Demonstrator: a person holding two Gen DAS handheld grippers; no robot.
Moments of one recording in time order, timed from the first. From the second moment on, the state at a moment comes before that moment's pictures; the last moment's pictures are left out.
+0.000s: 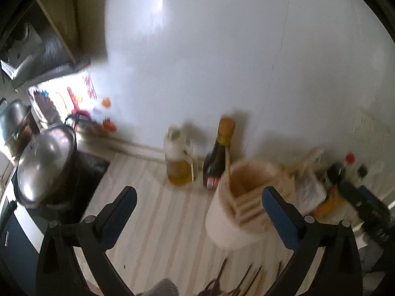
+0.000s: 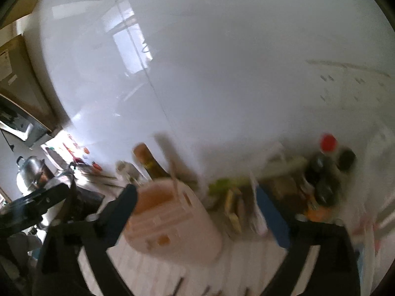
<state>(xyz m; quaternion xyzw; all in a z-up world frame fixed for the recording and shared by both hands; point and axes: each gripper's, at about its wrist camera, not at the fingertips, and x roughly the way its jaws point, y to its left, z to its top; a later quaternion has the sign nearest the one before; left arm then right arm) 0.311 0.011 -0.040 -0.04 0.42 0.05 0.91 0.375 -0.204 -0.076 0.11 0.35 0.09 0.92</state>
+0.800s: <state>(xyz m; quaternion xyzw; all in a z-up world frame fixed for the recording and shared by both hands) 0.257 -0.033 -0.275 0.05 0.64 0.02 0.77 0.272 -0.272 -0.321 0.11 0.63 0.00 0.77</state>
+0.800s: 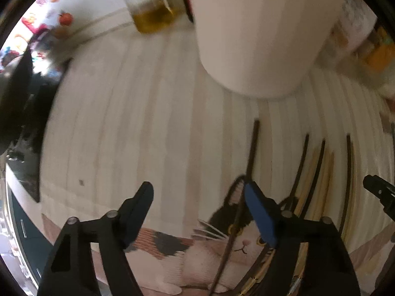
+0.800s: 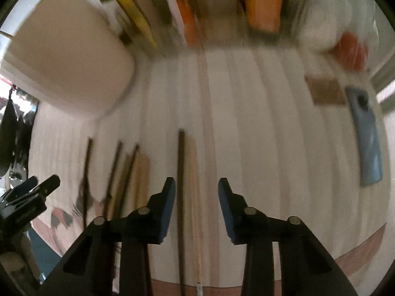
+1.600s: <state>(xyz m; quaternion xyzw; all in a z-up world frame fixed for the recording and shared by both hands) 0.273 -0.012 -0.299 0.00 0.66 0.00 0.75 0.249 -0.305 -0.351 0.09 0.69 -0.01 0.72</state>
